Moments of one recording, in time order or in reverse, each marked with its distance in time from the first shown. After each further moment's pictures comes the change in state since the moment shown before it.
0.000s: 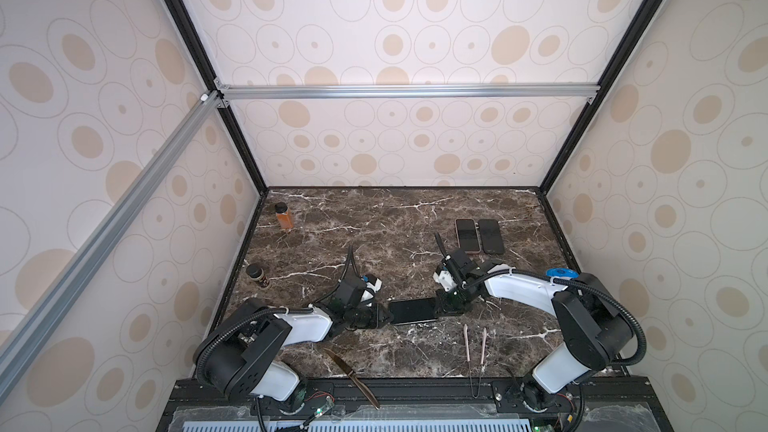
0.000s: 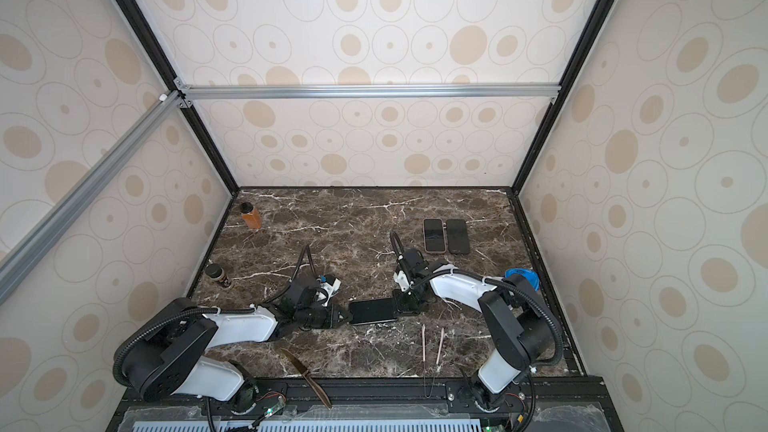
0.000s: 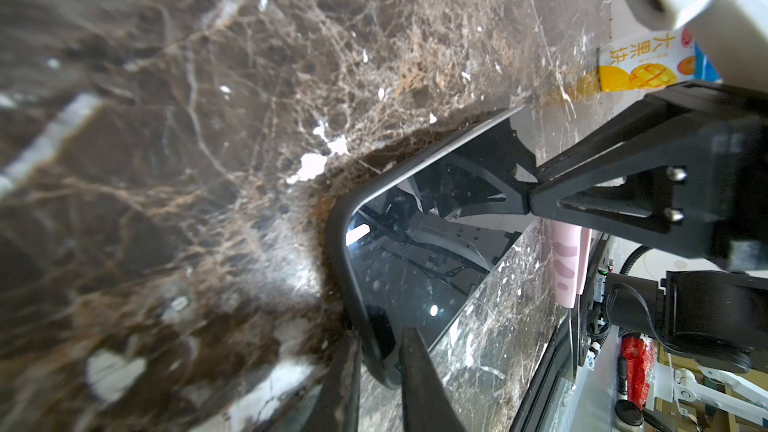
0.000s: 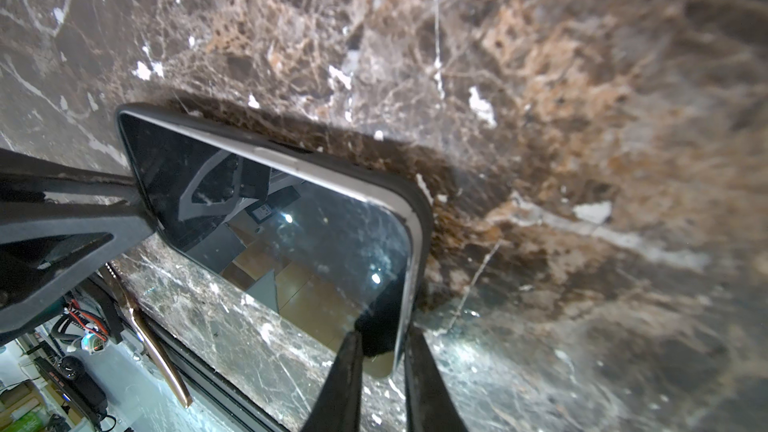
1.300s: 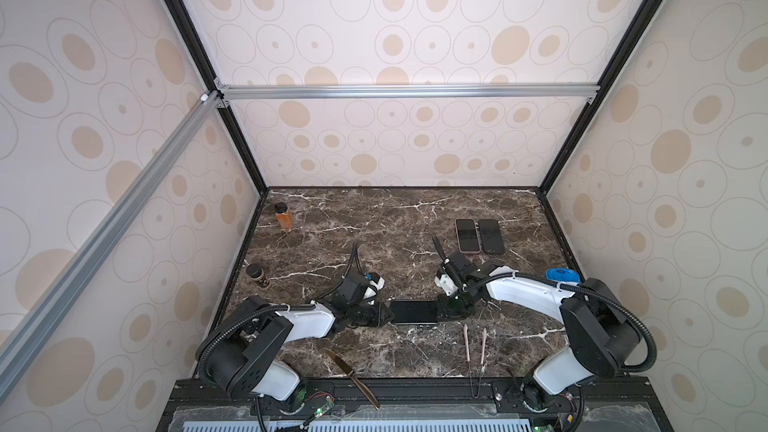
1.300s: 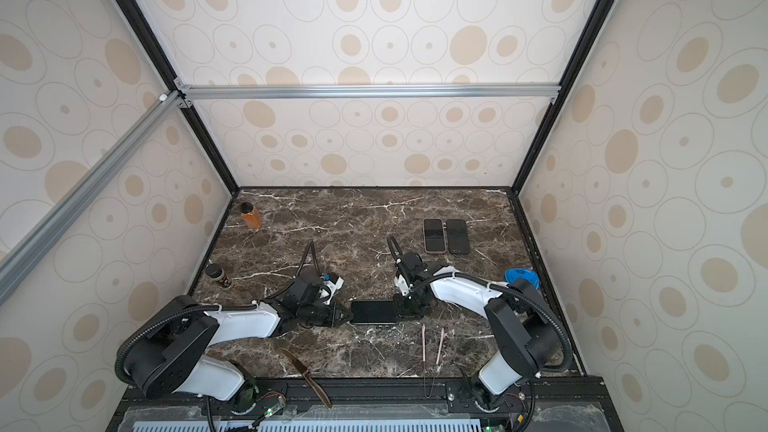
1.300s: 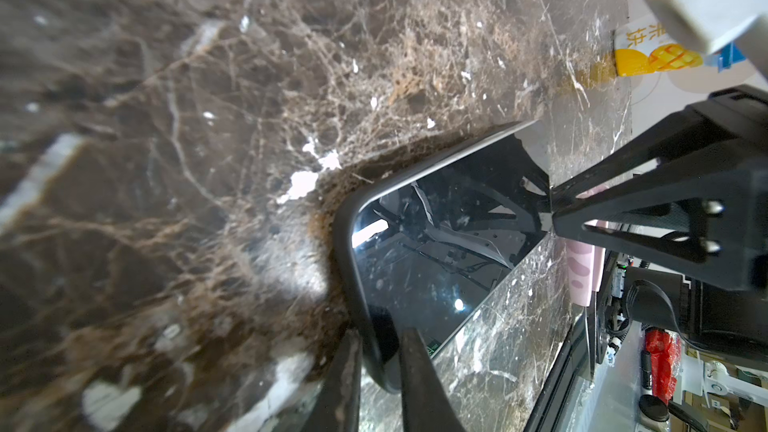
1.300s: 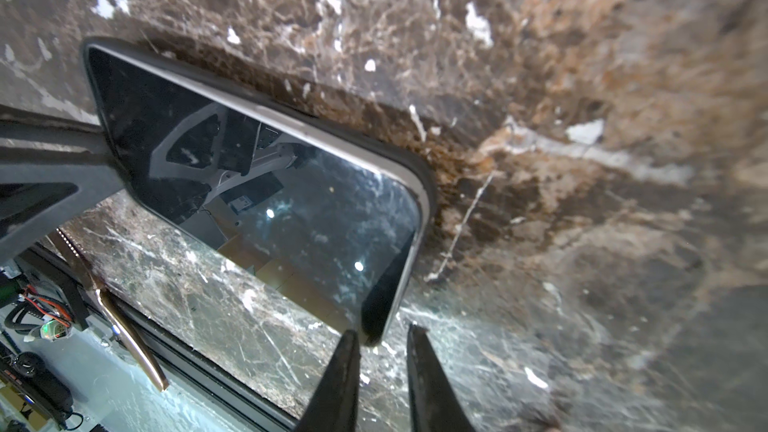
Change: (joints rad) left arm -0.004 0.016 0.042 -0.060 -0.024 0.061; right arm 0.033 -0.054 0.002 -0.100 0.061 -0.011
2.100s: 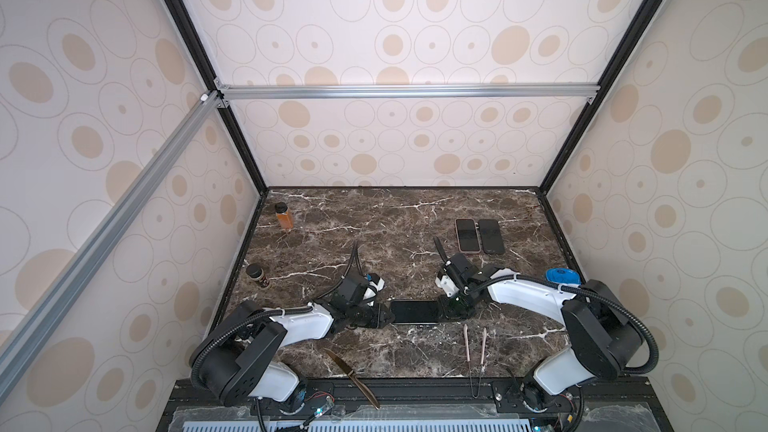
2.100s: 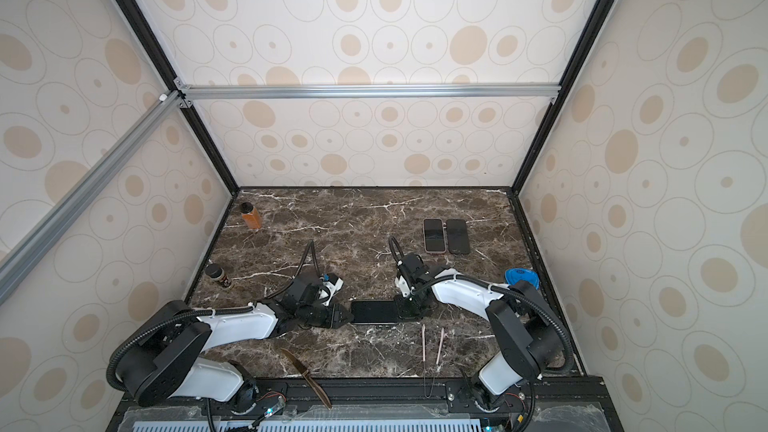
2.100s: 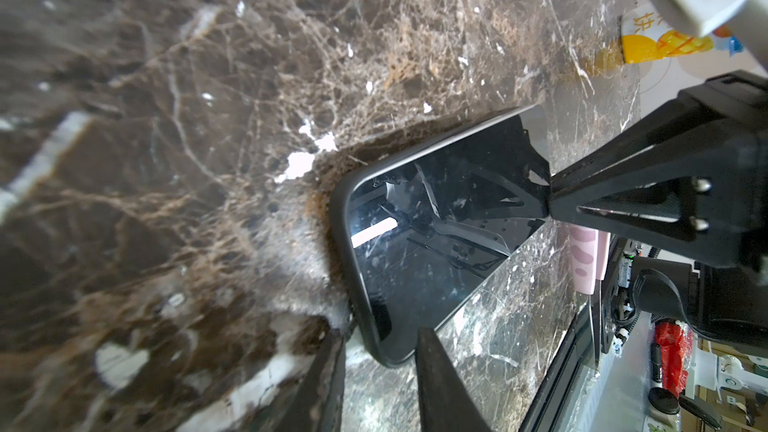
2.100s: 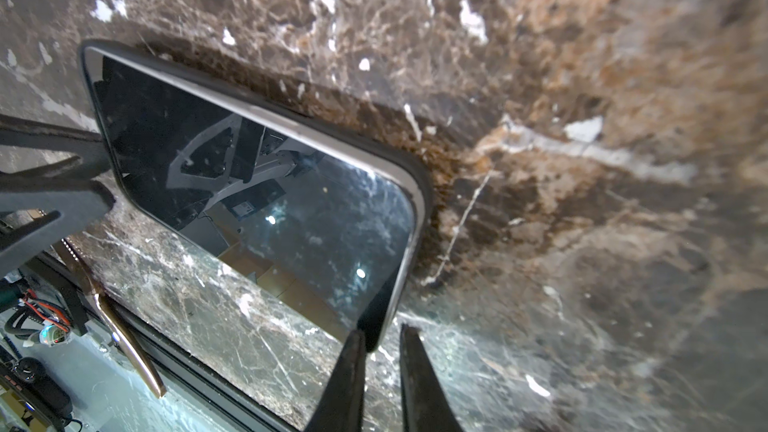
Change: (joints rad) left arm -0.006 -0.043 0.004 -0.068 -0.011 0.025; right arm 0.000 -0.009 -0.035 0.044 -0.006 0.012
